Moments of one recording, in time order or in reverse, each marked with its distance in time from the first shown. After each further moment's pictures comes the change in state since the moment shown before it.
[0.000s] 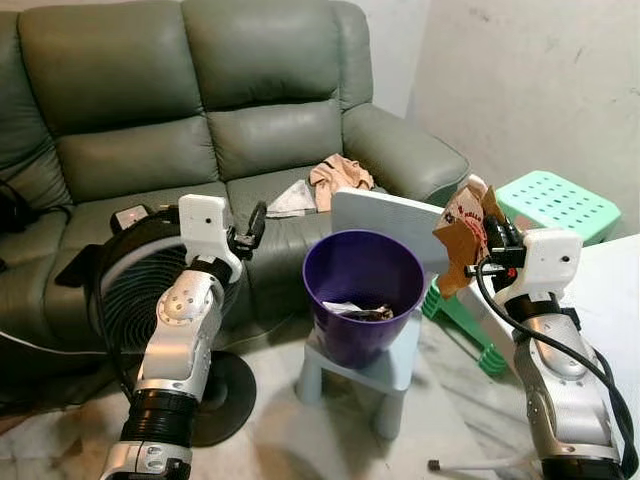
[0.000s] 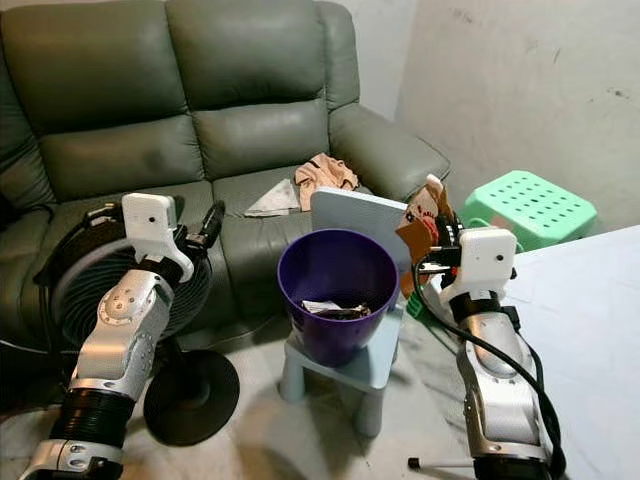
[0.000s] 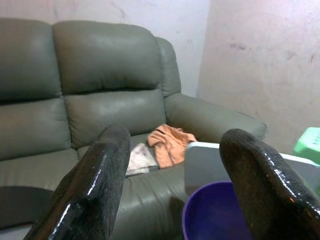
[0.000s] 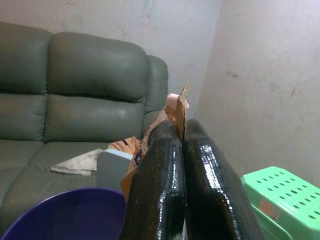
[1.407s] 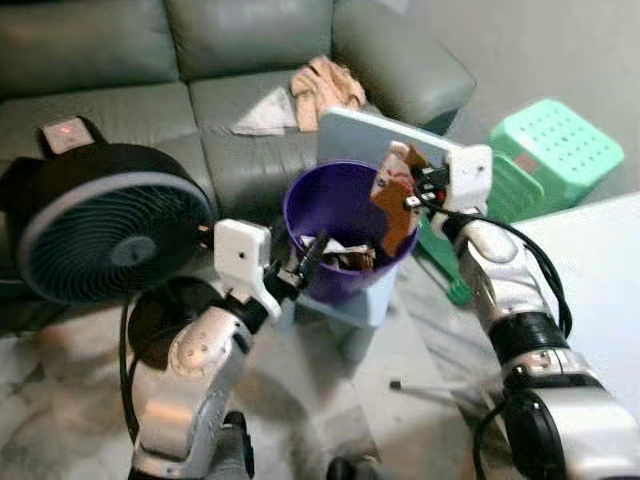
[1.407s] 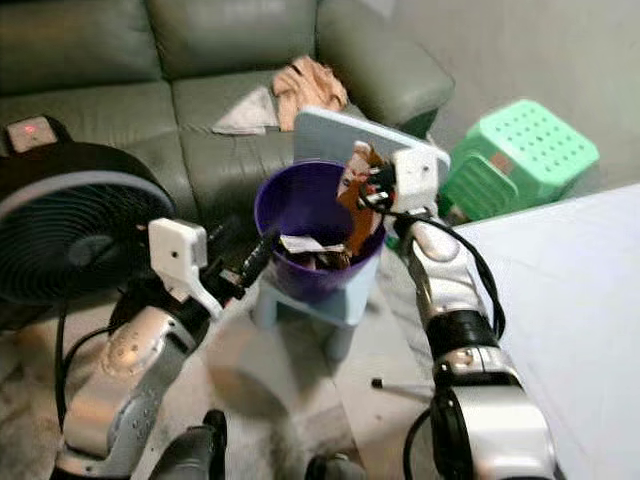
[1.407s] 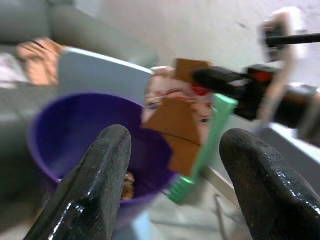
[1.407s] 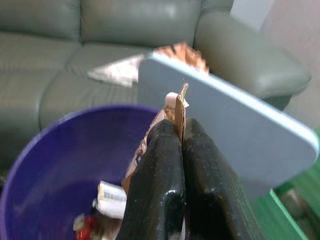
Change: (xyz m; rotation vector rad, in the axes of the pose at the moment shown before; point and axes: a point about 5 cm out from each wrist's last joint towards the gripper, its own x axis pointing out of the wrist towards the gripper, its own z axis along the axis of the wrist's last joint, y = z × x) left arm -0.057 -0.081 0.016 -0.122 0.002 -0.364; right arm 0.112 0.051 0.011 0.071 0.120 0.234
